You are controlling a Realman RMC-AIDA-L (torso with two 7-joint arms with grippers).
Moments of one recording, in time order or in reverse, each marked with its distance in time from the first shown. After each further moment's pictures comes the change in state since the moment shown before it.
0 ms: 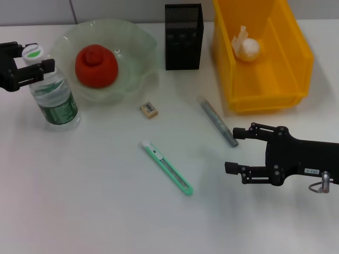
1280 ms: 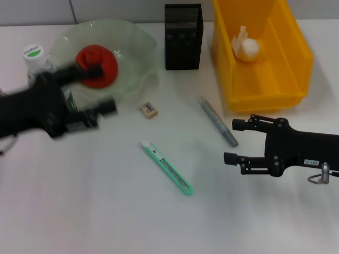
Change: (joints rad) left arm 0.019 0.000 0.095 -0.286 -0.343 0.337 0.187; right arm 0.020 -0.004 0.011 -0.002 0.014 -0.007 0.024
